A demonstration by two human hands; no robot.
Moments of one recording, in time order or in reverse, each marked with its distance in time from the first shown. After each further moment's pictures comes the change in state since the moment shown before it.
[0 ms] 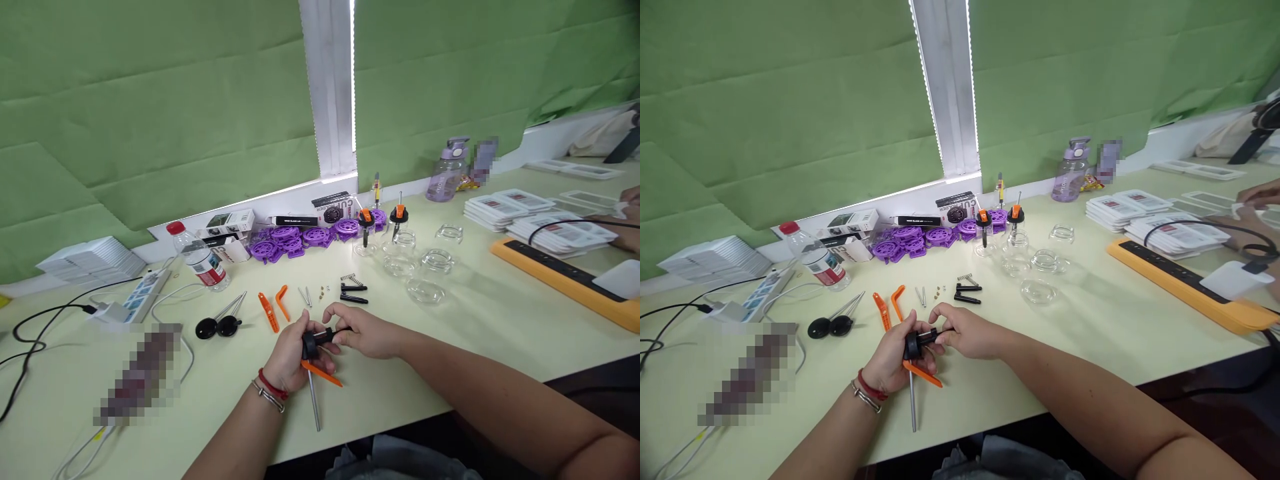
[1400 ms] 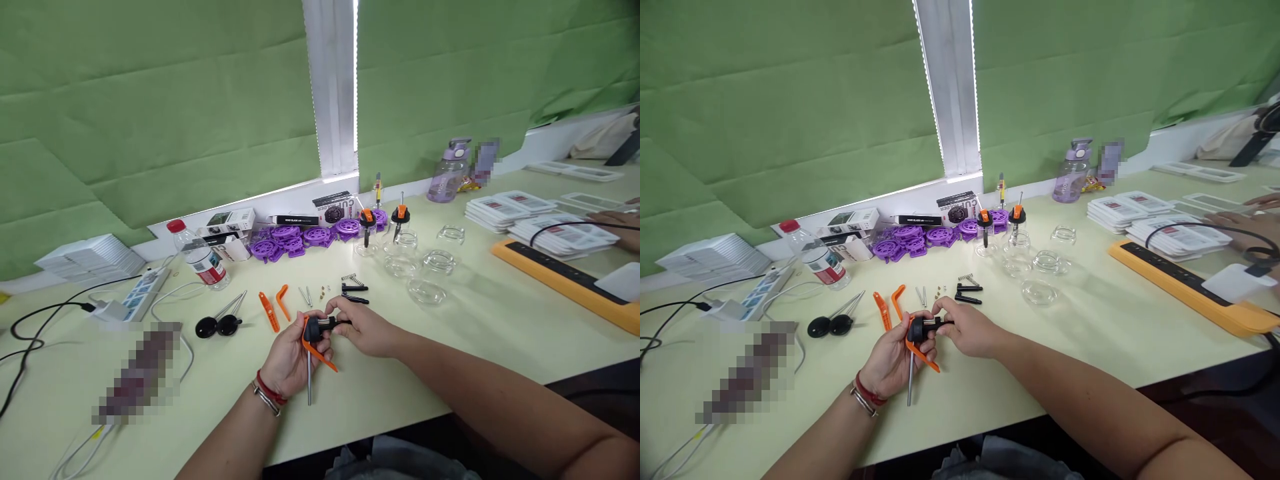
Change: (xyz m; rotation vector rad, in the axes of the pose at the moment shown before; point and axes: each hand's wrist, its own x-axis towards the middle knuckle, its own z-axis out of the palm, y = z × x) left_hand -0.004 -0.004 -0.006 -0.279 -0.262 0.164; right_hand 0.003 0.001 0.002 -0.101 0.189 -0.058
